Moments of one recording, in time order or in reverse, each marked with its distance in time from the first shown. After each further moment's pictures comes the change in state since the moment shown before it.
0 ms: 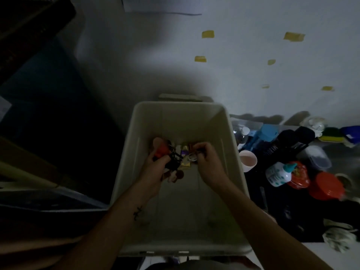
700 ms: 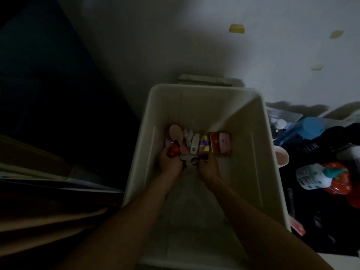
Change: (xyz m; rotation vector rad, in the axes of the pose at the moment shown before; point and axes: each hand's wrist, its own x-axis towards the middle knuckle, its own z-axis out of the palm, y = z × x) left_hand 0.087 -0.051 -0.007 0.086 0.346 -0.049; right_hand 0.037 0.091 0.095 0.028 -0.038 0.474
